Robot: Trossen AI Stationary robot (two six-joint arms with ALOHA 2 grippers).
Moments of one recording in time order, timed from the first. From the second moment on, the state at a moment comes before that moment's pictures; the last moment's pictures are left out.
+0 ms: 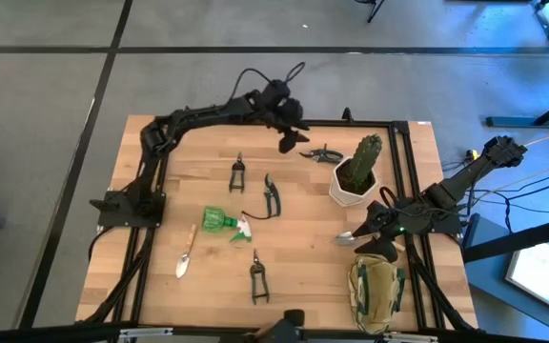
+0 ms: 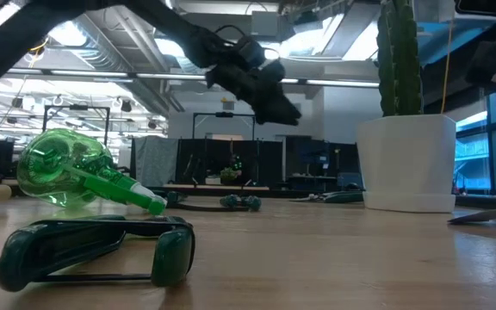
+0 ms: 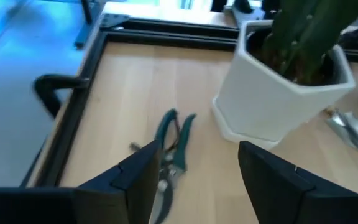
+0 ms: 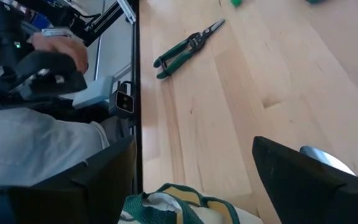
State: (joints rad) left arm 0.55 2.10 1.74 -0.25 0.53 0.24; right arm 0.64 0.73 0.52 -0.36 0.19 0.95
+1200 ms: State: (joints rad) left arm 0.53 2.52 2.33 -0.77 0.38 0.41; right arm 0.64 0.73 0.52 -0.36 0.21 0.89
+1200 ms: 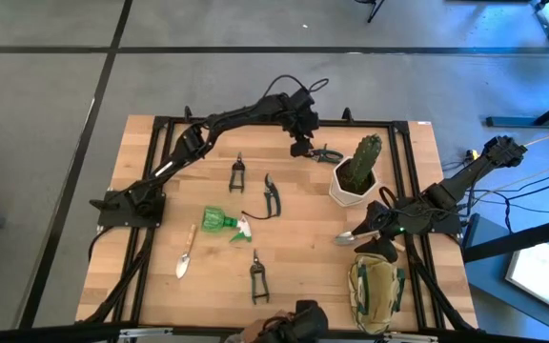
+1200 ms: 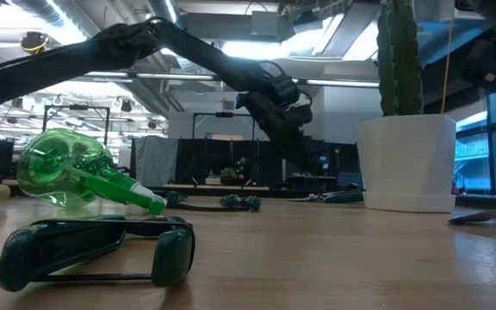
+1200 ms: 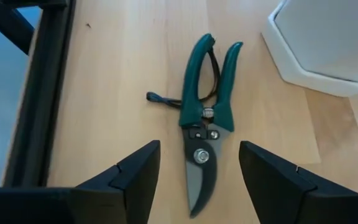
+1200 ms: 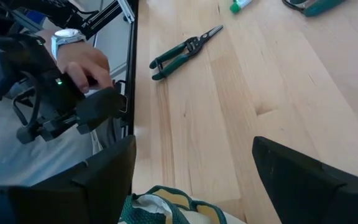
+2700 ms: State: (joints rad) left arm 0.50 2.43 2.32 -1.06 0.87 0.50; right arm 0.64 0.65 0.70 -0.63 0.44 0.87
